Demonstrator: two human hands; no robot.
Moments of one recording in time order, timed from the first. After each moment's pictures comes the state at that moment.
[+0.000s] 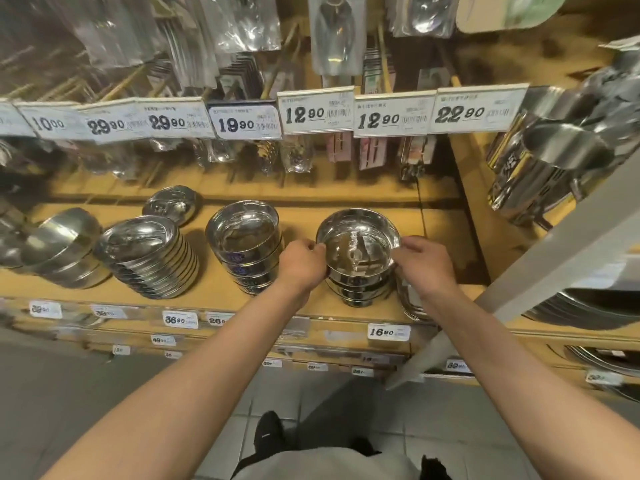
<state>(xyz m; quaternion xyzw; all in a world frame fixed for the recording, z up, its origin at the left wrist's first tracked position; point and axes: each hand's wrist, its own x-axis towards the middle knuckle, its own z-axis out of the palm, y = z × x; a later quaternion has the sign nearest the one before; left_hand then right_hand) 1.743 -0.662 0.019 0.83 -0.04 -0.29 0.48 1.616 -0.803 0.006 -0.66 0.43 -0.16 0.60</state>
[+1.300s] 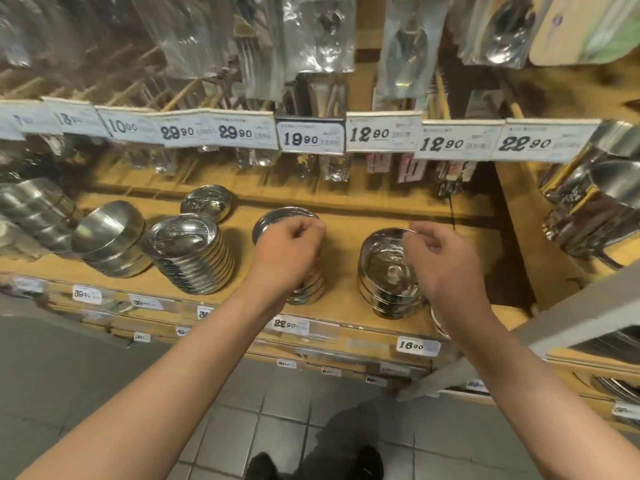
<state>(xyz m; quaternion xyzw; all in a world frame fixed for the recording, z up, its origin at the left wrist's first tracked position) 1.757 -0.593 0.095 0.80 -0.13 -0.20 0.54 1.626 -0.752 0.078 -0.72 0.37 -0.21 0.54</state>
